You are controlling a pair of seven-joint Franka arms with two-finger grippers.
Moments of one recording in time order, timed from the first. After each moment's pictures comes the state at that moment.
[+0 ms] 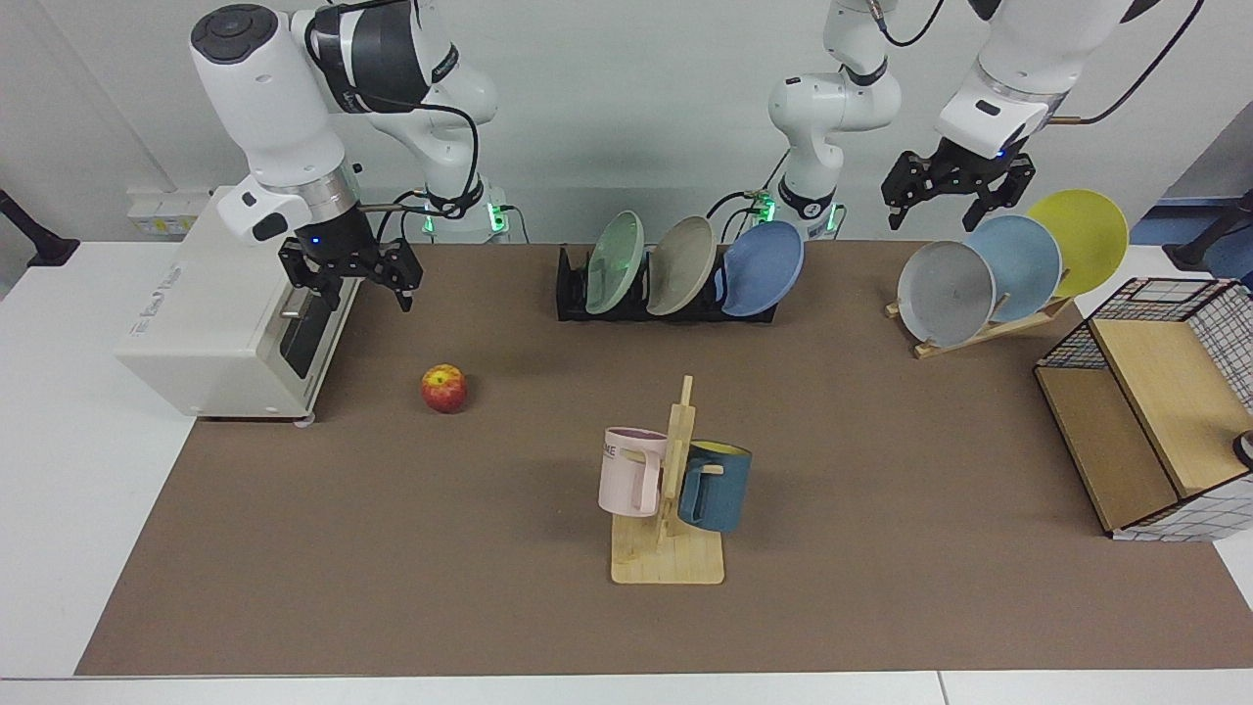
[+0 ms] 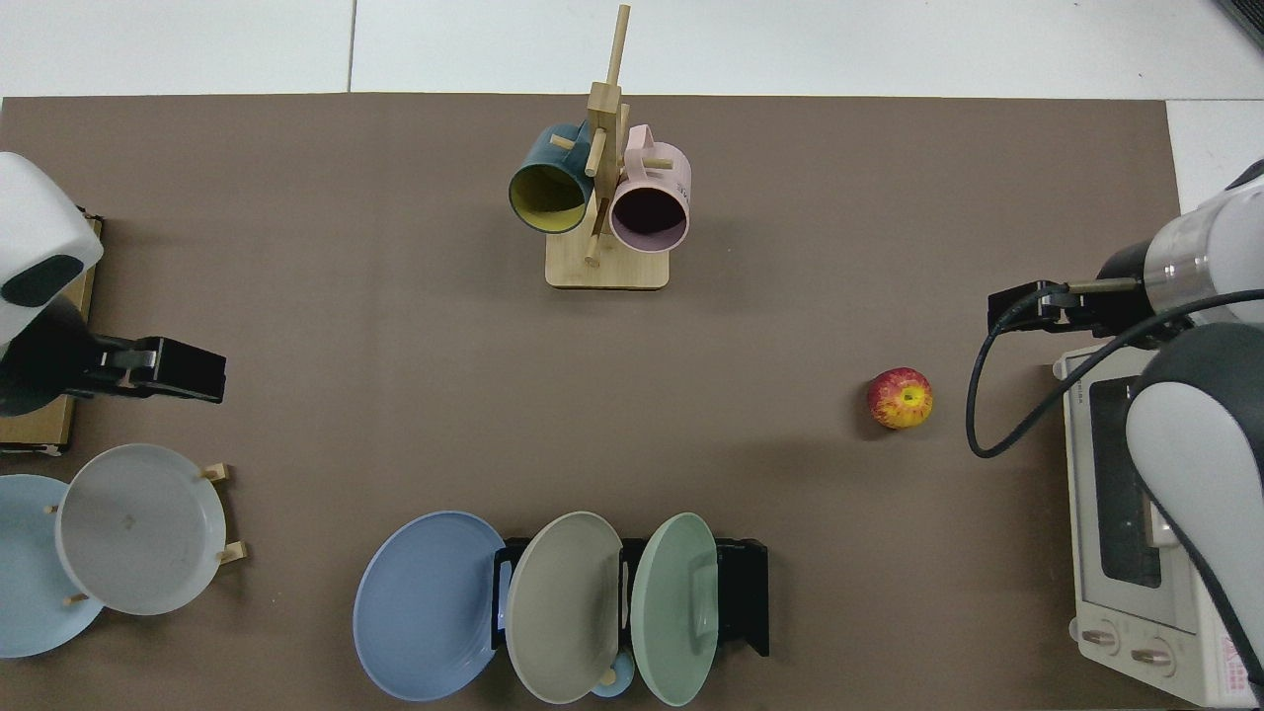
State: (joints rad) left arm 0.01 -0.04 -0.14 -1.51 0.00 1.42 -0.04; right arm 0.14 0.00 -0.08 -1.71 0.01 1.75 0.11
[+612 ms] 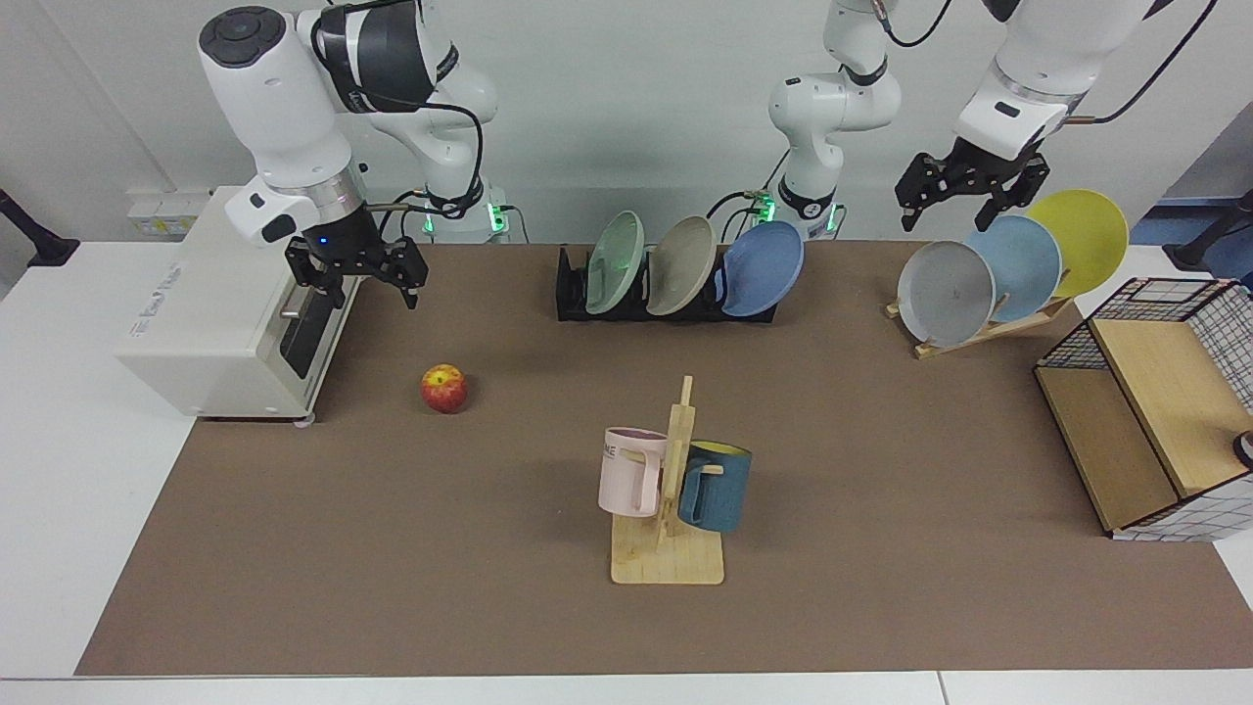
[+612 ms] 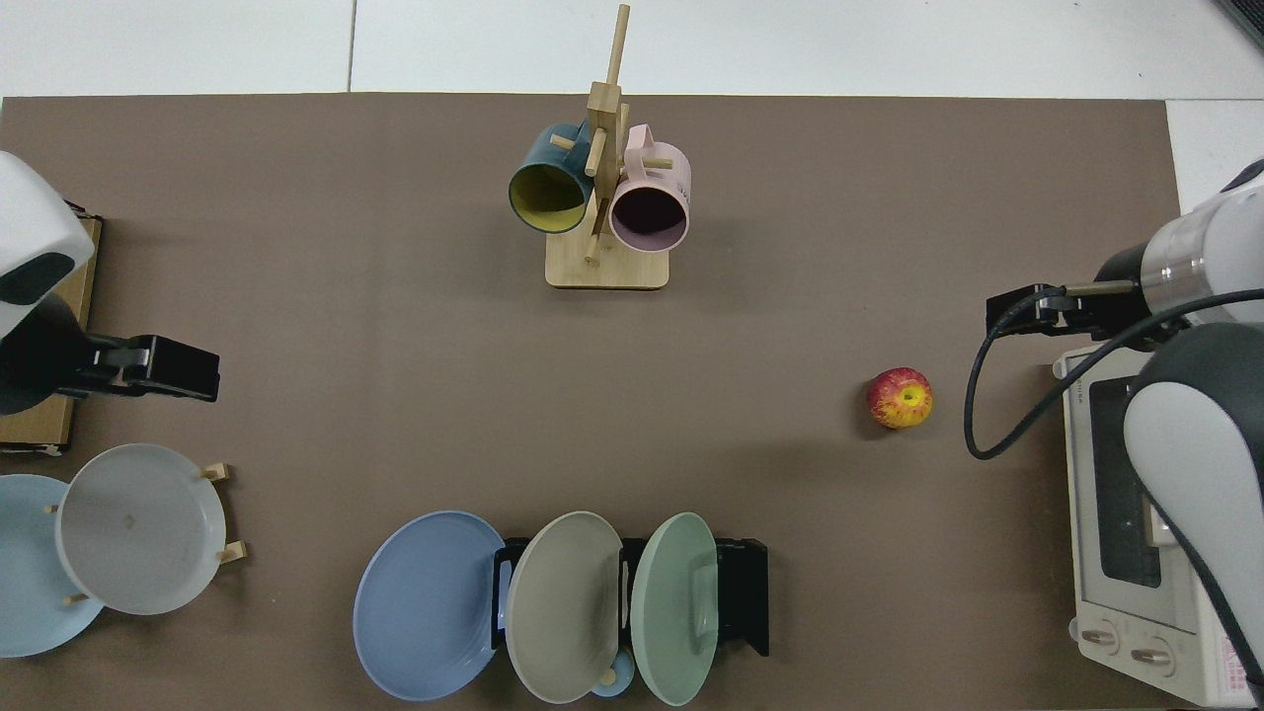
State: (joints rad) left arm 0.03 -0.04 -0.12 -1.51 0.00 1.42 -0.04; right arm 0.14 0.00 -0.07 -1.71 0.01 1.74 0.11
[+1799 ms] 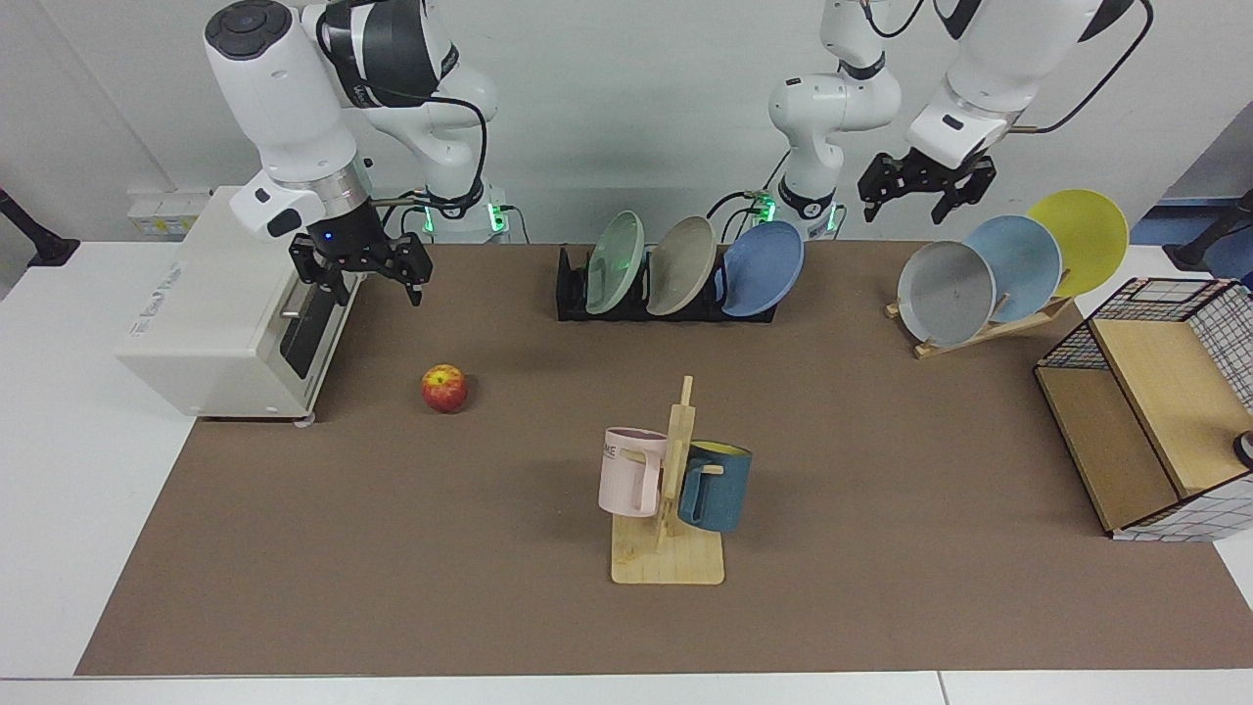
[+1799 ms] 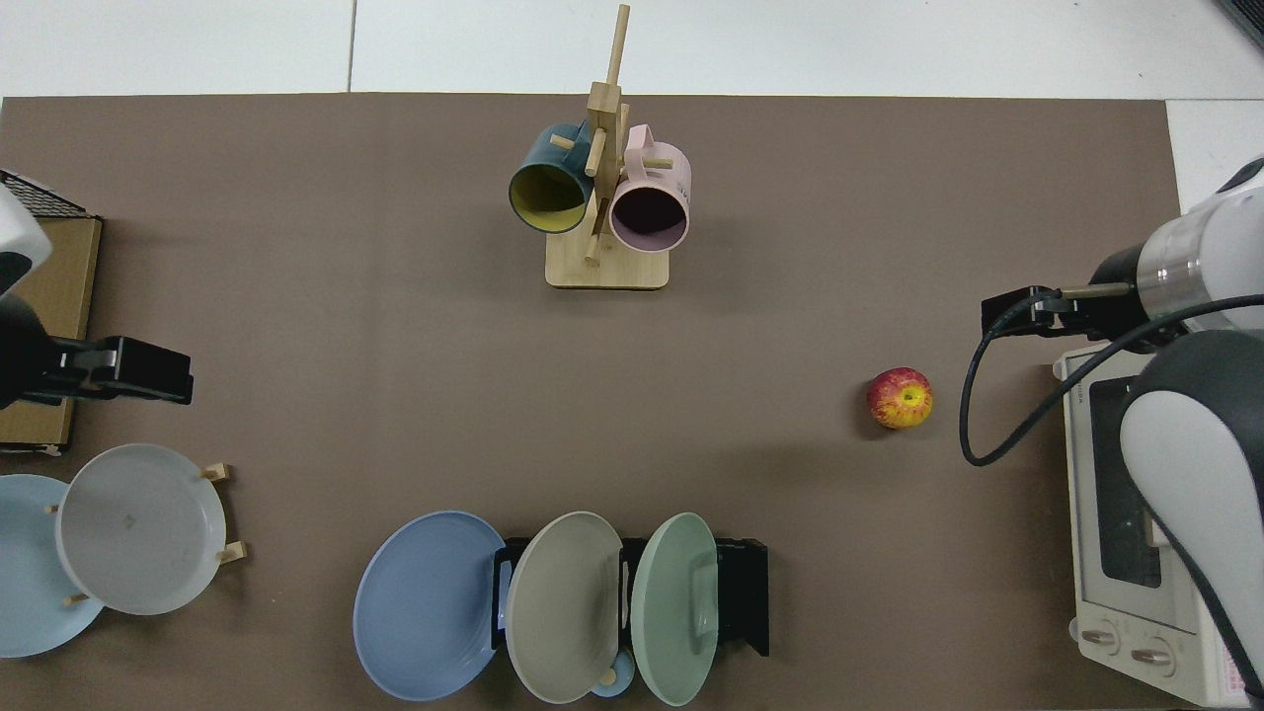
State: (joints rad) left arm 0.03 -0.20 -0.16 -1.80 -0.06 1.47 -0.05; right arm 0.14 -0.01 -0.06 -1.71 0.01 1.74 0.11
